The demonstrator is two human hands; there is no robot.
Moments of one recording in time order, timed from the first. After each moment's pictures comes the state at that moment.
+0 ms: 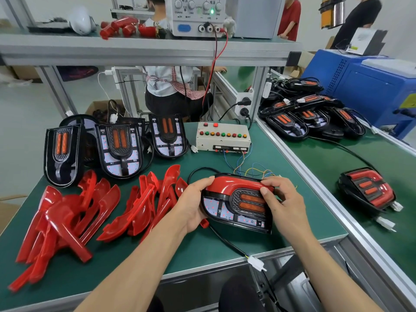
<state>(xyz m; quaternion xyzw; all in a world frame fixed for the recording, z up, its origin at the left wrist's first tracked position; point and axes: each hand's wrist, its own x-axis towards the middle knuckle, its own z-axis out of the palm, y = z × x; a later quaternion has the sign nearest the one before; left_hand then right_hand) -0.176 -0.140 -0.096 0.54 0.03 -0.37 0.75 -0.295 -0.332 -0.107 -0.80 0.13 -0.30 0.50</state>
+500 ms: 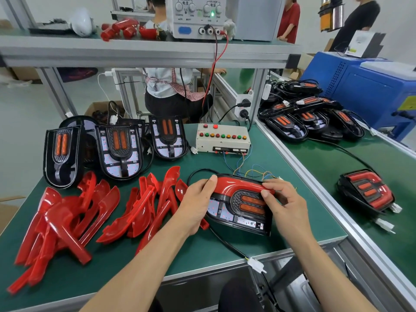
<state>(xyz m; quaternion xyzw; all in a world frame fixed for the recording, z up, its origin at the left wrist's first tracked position) -0.184 -0.141 -0.097 0.63 -0.11 -0.25 0.73 -0.296 -0.337 -0.117 -0.75 0.14 -0.31 0.57</state>
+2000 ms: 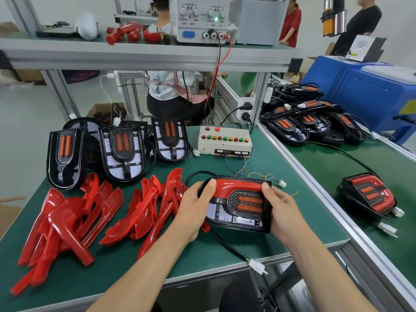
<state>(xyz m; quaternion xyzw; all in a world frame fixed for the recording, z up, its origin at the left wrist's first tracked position) -0.188 -0.130 -0.107 0.61 -0.12 -0.19 0.76 -0.279 -0.311 -0.088 -0.53 0.22 -0.13 0.81</state>
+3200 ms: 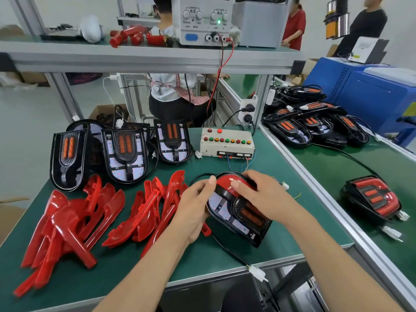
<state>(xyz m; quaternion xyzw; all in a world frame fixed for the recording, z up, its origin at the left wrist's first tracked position) -0.192 -0.126 -0.084 0.56 -0.11 -0.24 0.79 -0.250 -0.307 -0.044 -0.95 0.08 -0.05 0.31</state>
